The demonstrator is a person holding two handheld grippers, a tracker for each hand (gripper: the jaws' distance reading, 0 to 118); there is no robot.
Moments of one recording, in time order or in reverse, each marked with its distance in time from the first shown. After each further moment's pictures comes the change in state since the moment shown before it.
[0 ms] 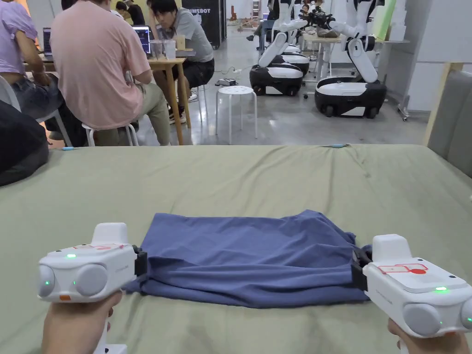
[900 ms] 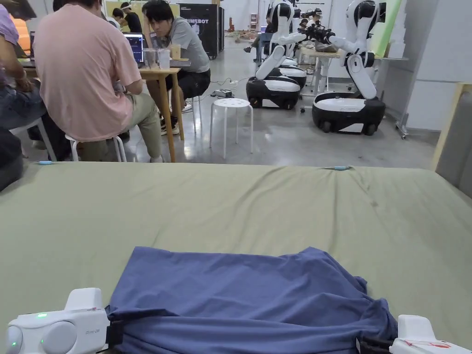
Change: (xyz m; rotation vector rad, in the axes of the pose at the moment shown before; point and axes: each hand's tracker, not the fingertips) left arm -0.001 -0.009 -0.108 -0.221 -0.004 0.051; right arm 0.072 -0.059 -0.154 -0.328 -0.042 -0.146
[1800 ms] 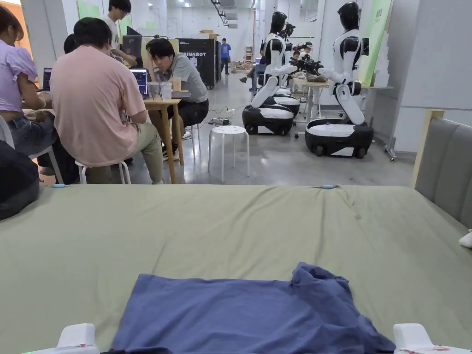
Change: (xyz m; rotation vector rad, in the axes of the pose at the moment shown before) left arm -0.024 -0.079 0.086 0.021 -0.090 0.036; right arm -0.004 -0.041 0.125 -0.024 0.092 0.101
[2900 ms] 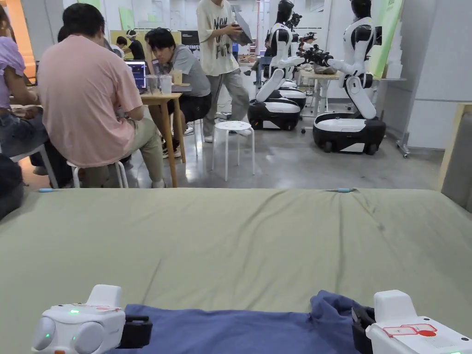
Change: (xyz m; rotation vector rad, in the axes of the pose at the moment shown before) left arm 0.021 0.147 -0.159 0.050 0.189 -0.258; right arm -0.047 0.130 -0.069 0.279 -0.036 0.075
